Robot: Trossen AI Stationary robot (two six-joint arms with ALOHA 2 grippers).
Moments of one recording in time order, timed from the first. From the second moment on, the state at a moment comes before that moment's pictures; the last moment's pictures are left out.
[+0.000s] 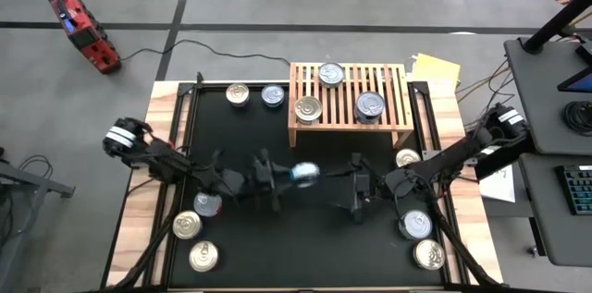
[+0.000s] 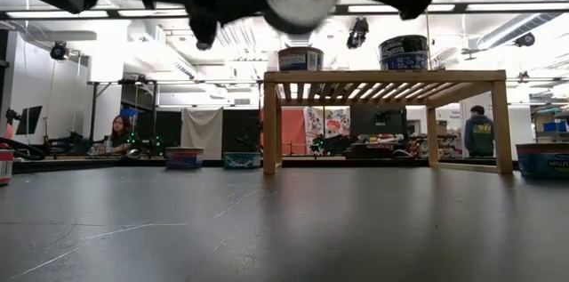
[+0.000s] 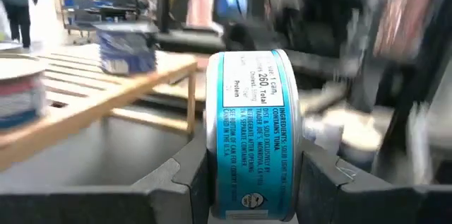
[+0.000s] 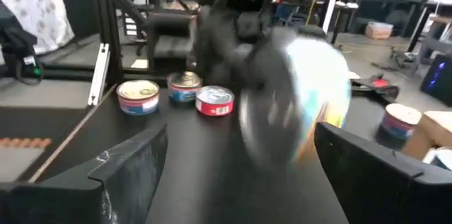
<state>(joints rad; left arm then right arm) -0.36 1.59 0.64 0.98 -0.59 -0.12 0.44 1.35 0.57 0.68 0.45 -0.03</state>
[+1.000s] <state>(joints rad) -0.30 1.37 0.44 1.01 -0.35 -1.38 0.48 1.74 1.02 0.58 0.89 -1.40</state>
